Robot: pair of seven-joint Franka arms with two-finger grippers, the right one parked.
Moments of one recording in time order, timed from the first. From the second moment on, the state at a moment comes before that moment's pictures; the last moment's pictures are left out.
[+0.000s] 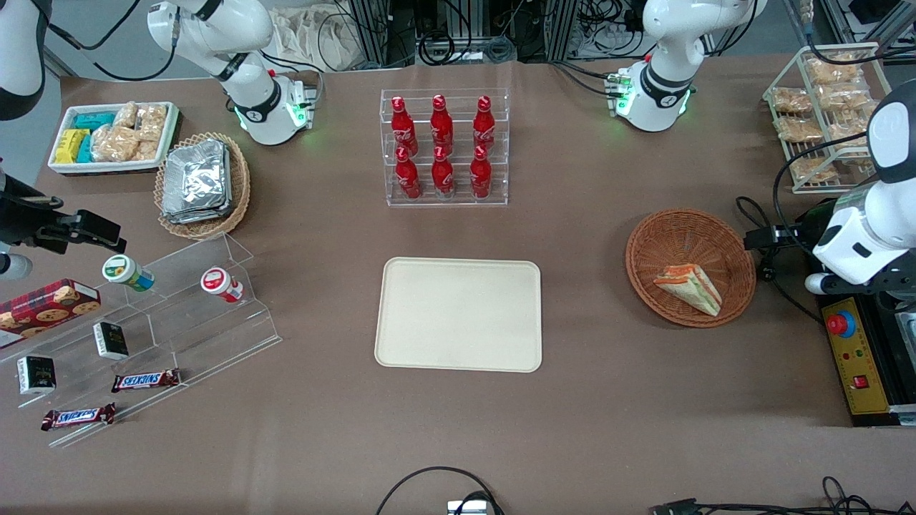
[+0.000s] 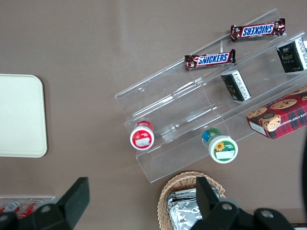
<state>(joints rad) 0.24 0.16 -0.24 -1.65 -0.01 1.57 -0.05</state>
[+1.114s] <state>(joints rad) 0.20 0.22 -0.23 -1.70 -0.02 1.70 -0.78</state>
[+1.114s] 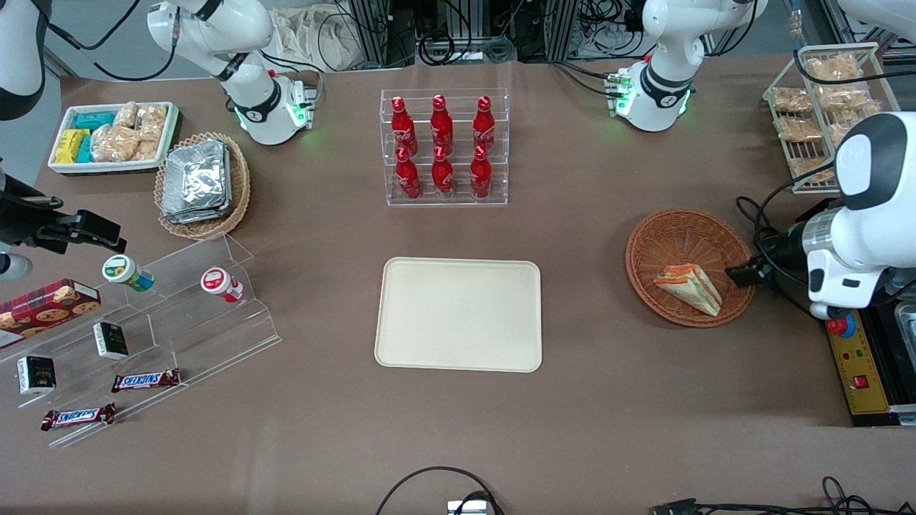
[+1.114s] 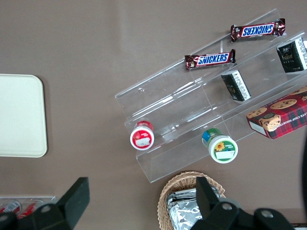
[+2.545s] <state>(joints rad) 0.20 0.29 -0.23 -2.07 -0.03 2.19 -1.38</state>
